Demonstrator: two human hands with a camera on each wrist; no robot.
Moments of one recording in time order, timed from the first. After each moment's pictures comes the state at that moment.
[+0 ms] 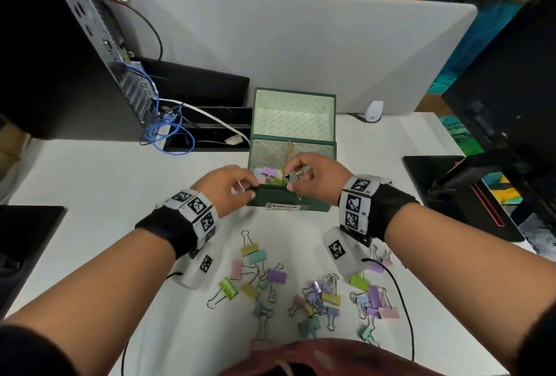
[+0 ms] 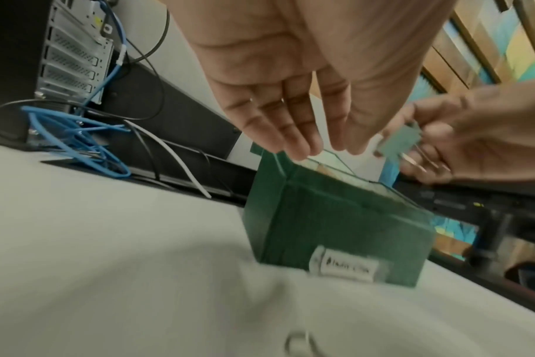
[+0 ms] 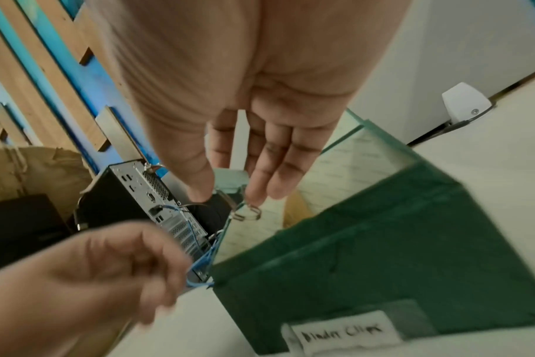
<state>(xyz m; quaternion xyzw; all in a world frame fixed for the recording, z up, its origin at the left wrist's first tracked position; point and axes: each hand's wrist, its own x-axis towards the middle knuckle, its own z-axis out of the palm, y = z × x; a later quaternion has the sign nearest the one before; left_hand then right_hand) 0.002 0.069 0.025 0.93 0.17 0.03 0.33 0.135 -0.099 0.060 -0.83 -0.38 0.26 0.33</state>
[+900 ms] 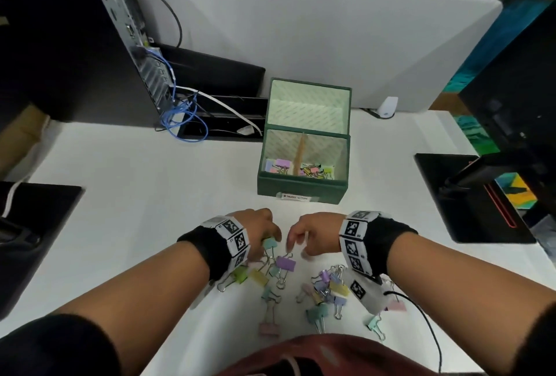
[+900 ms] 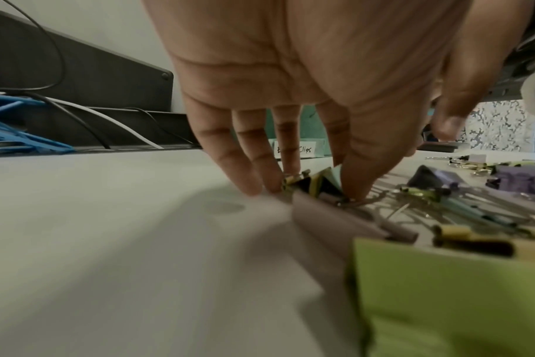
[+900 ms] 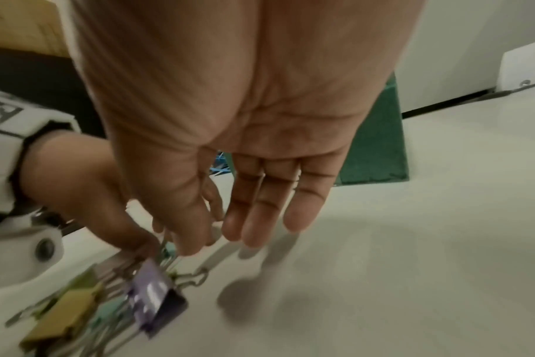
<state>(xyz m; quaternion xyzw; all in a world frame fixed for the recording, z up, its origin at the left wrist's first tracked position) -0.017 0.023 -0.015 0.94 0.06 -0.30 0.14 0.090 -0.118 0.014 -0.75 -0.51 0.41 -0.03</state>
